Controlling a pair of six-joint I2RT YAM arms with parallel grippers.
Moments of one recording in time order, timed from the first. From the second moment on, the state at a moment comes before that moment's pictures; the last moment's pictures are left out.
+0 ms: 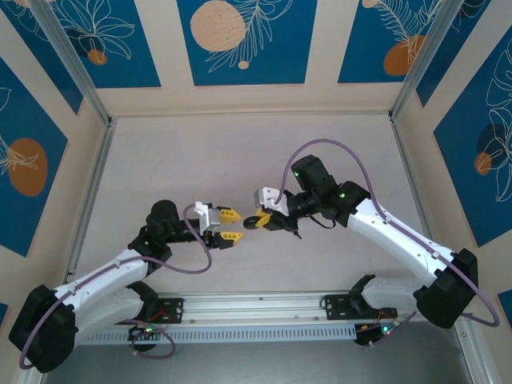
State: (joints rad) left arm -0.62 0.93 0.38 0.43 0.80 0.16; right arm 0.71 1.21 1.09 -0.72 -0.65 -0.71
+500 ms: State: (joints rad) left arm -0.64 0.94 0.43 0.23 0.78 0.26; right arm 0.84 1.30 1.19 -0.87 -0.44 -0.81
